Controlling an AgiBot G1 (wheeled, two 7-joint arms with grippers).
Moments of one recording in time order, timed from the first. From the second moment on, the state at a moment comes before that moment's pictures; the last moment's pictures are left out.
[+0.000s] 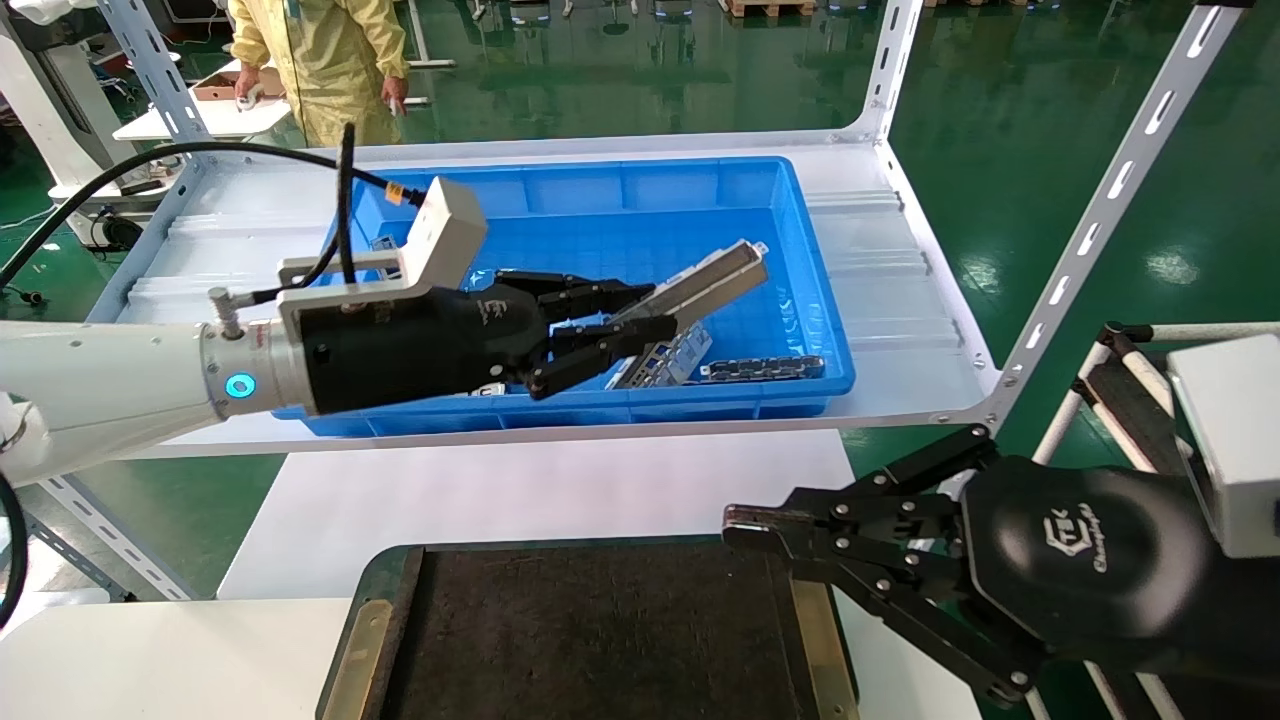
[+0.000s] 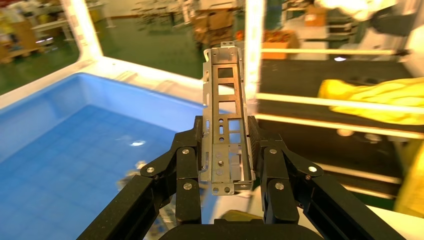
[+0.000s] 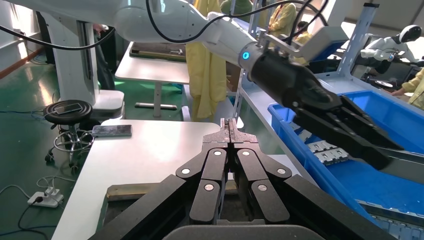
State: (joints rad) left arm -1.64 1.16 0.60 -0.19 1.01 1.43 0.19; right arm 1.09 -0.59 -0.33 1.28 -0.69 -1.47 0.16
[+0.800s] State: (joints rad) left arm -1.11 0.96 0.59 -0.72 0.90 1.42 0.04; right arm 1.09 -0.59 -0.33 1.28 -0.69 -1.47 0.16
